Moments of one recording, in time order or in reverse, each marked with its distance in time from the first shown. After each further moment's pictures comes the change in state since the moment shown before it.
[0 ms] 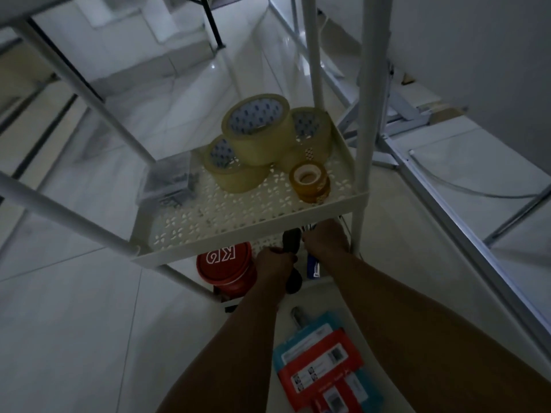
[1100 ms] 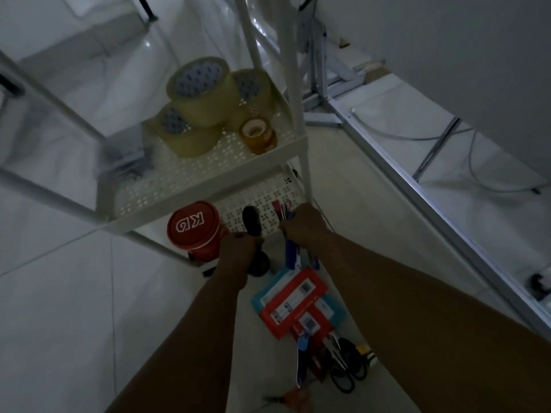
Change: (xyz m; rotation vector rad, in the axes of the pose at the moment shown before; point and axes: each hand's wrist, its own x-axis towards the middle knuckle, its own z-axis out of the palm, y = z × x) left_hand -0.064 -0.035 -0.028 -0.042 -0.074 -0.004; right_hand -0.085 0.044 -0.027 0.060 -0.128 -0.008
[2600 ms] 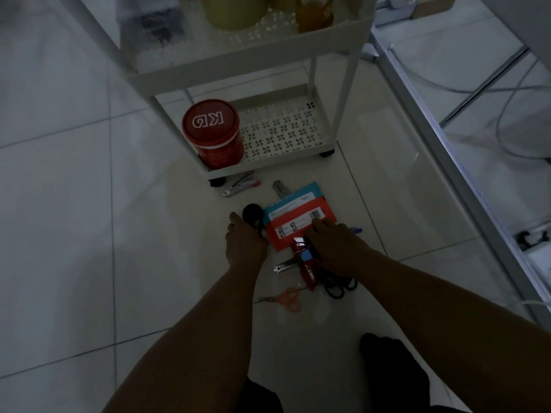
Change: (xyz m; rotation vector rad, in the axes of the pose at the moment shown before) left_hand -0.036 -0.163 -0.004 0.477 0.149 0.064; right_hand -0.101 0.134 0.050 -1.179 -0.337 -0.521
